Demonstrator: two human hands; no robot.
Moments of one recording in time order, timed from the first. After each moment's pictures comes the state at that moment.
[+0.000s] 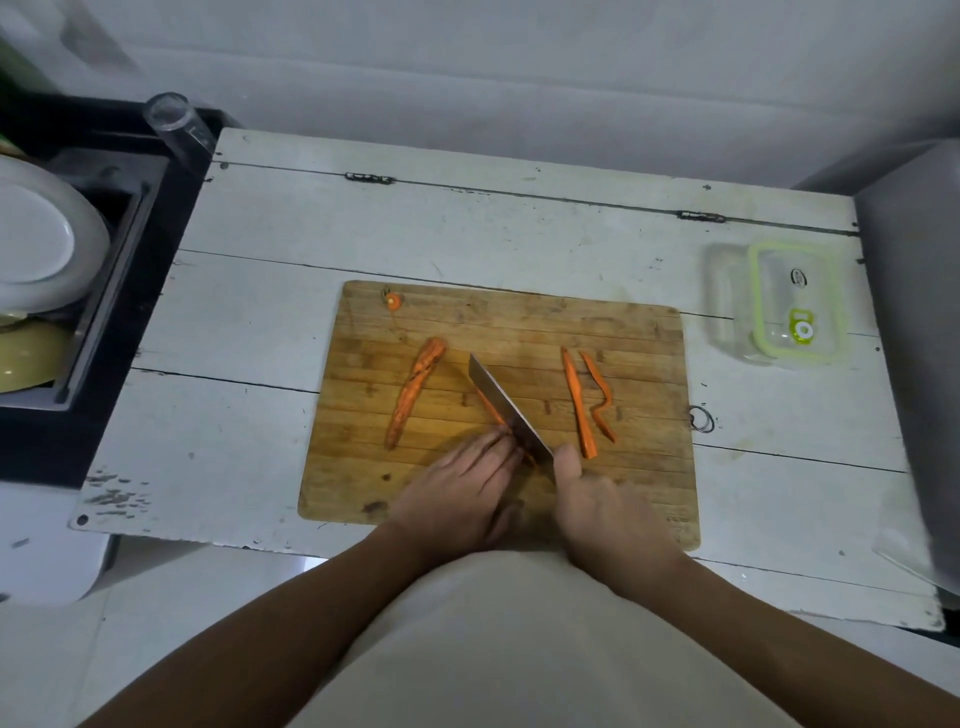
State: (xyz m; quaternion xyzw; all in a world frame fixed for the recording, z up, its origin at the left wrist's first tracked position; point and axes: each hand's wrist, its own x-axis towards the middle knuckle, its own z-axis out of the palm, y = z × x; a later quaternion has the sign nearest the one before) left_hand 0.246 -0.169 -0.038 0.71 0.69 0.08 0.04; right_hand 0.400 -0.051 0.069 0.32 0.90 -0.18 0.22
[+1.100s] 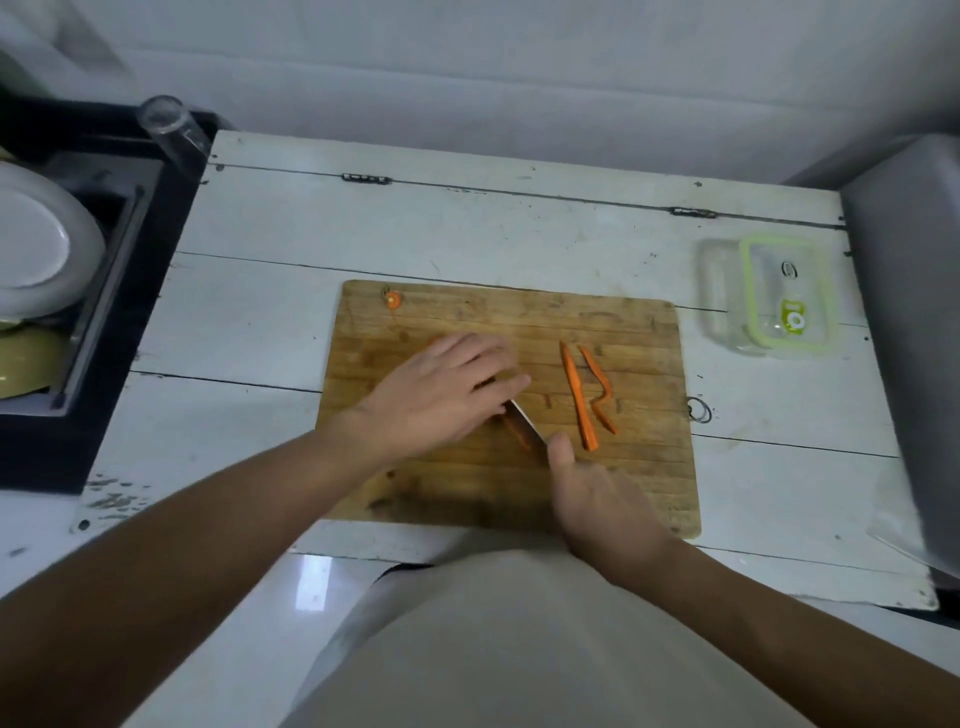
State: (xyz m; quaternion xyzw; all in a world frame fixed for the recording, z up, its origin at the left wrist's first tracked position) left_hand 0.163 -0.117 0.031 0.79 0.59 0.14 -0.06; right_hand 0.395 -0.058 0.061 0.32 0.91 -0.19 0.20
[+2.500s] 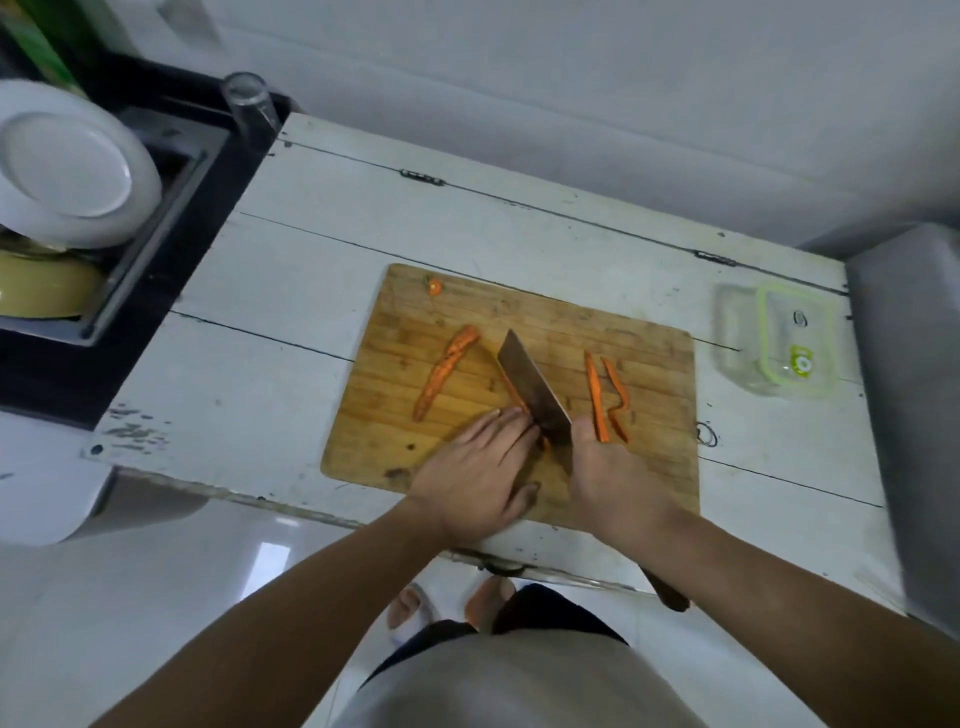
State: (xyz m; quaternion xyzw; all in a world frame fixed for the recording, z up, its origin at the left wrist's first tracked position) left_hand 0.251 -0.176 -0.031 0.67 0.73 0.12 0.07; right_hand 0.379 -0.054 0.062 0.36 0.89 -0.18 0.20
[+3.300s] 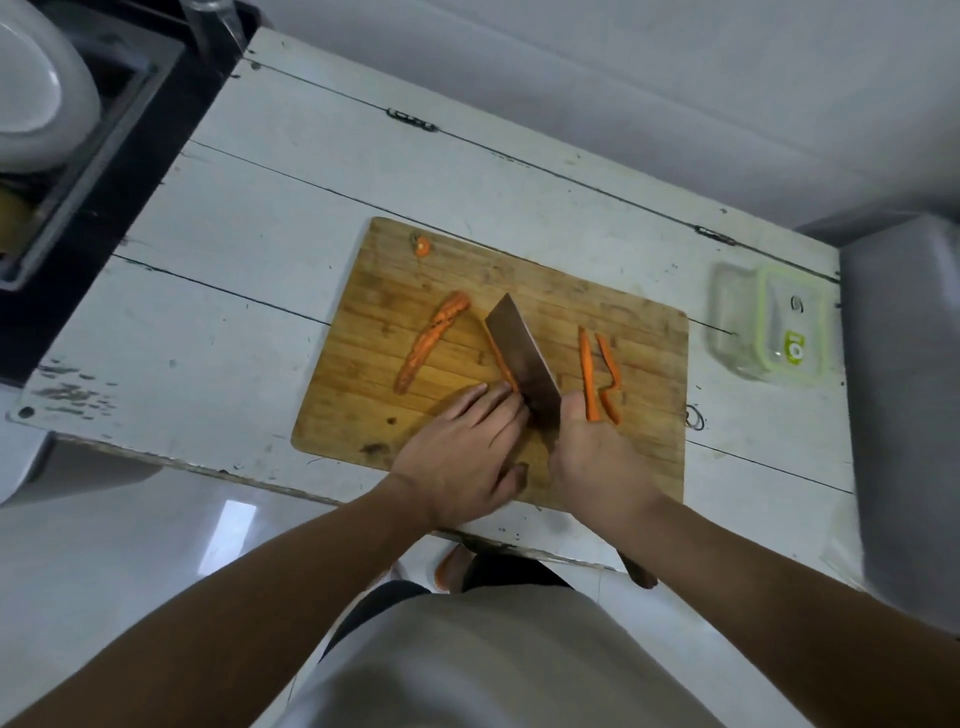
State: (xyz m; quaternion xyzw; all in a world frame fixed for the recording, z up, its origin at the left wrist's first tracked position) left_hand 0.253 -0.175 -0.034 0.66 0.73 0.13 0.06; right_hand 0.366 -0.061 0.061 0.38 0.89 -0.15 0.19
